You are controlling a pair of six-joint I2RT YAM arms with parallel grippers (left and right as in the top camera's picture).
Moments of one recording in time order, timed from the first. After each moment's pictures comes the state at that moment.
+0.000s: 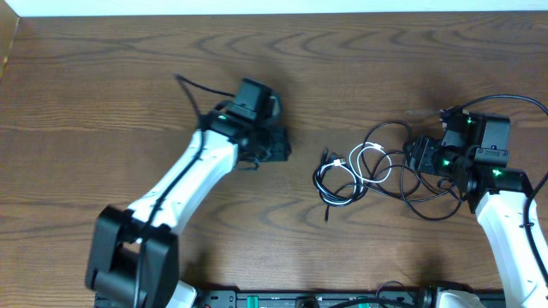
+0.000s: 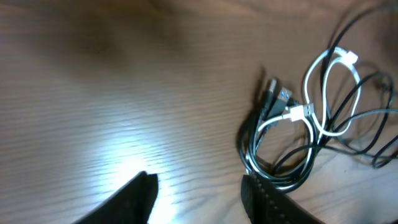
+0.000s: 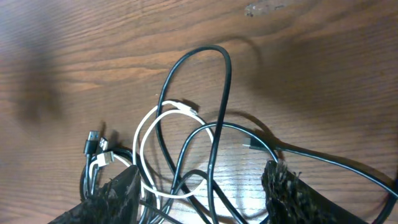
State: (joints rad) left arm -0.44 1.67 1.18 -0.70 0.29 -0.42; right arm -0.10 1.24 0.79 -0.52 -0.30 0.20
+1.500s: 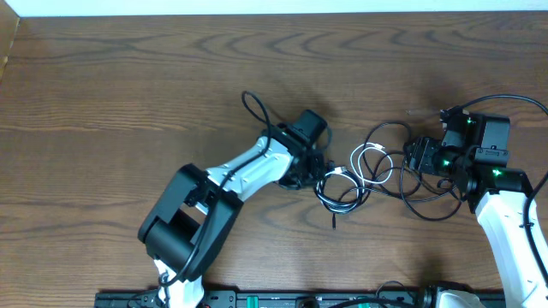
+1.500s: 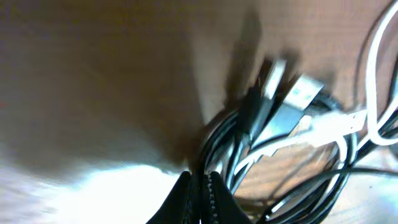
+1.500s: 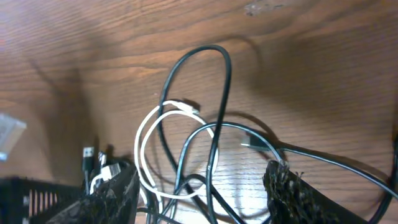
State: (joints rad) left arm -0.65 1.93 1.19 -0.60 0.31 -0.71; right arm -0.10 1.24 0.79 -0.53 -0.31 0.19
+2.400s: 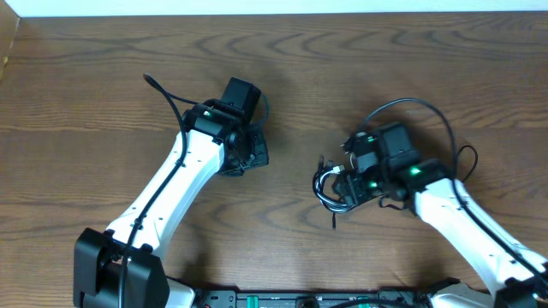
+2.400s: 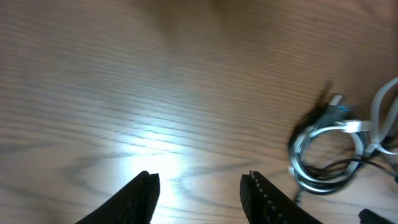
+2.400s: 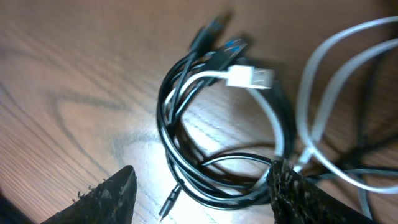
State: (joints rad) left arm -0.39 1.59 1.25 -1.02 0.12 -0.61; right arm 0.39 1.39 0.79 -0.58 -0.31 0.08
